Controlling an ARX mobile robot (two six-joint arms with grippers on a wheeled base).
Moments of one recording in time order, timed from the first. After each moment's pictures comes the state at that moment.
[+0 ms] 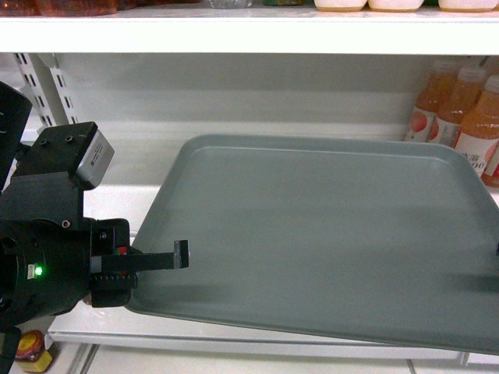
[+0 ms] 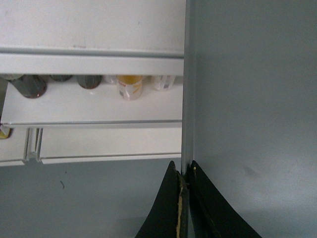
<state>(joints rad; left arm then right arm) -0.37 1.57 0.59 0.27 -0.16 -0.32 0.05 1.53 0.49 0.40 -0.09 0.24</state>
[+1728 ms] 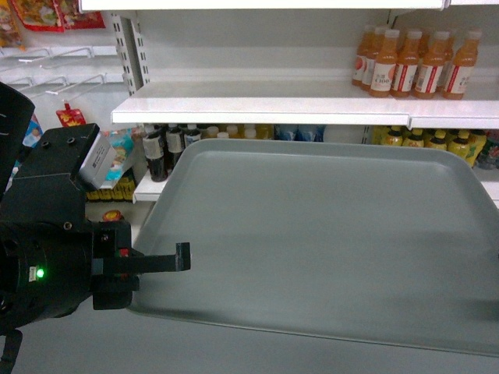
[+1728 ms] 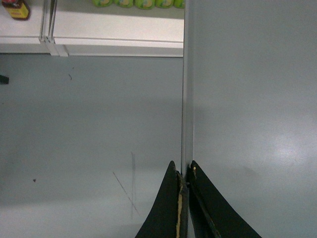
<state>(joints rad) -0.37 1.57 0.59 0.26 -0.16 -0.32 0.05 1.53 0.49 0.40 -0.09 0.24</state>
